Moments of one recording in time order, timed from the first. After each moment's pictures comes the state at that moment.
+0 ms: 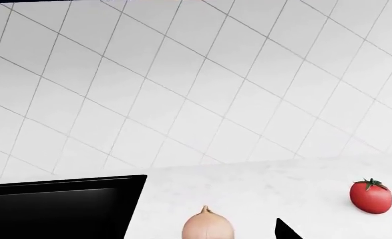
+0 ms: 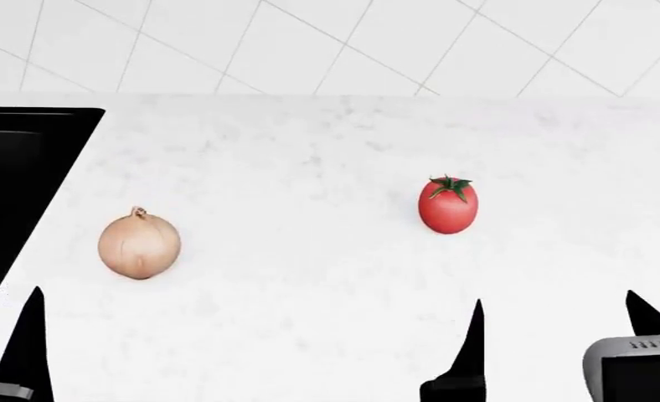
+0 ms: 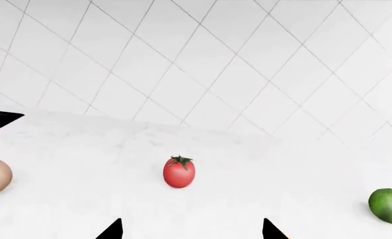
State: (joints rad) left arm -0.11 -0.69 0.14 0.98 -0.81 -0.62 -0.72; right arm 0.46 0.95 0.01 -1.01 1.72 0.88 1.21
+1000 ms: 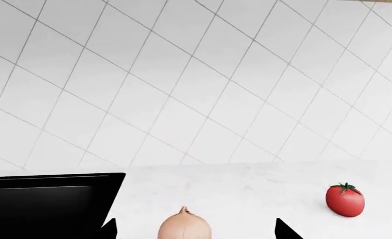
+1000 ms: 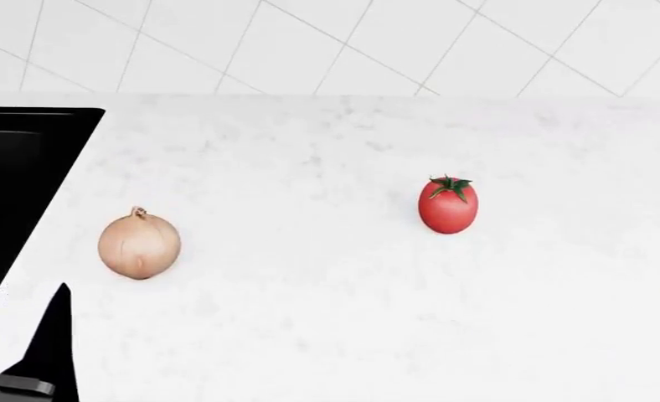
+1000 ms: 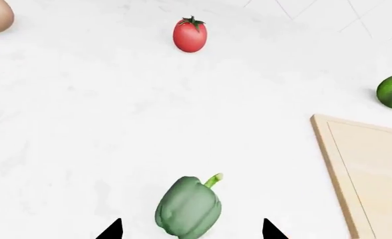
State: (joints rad) left arm -0.14 -0.66 0.19 0.92 -0.81 -0.56 -0.67; right arm 0.16 0.98 0.35 -1.05 2.39 1.11 1.57
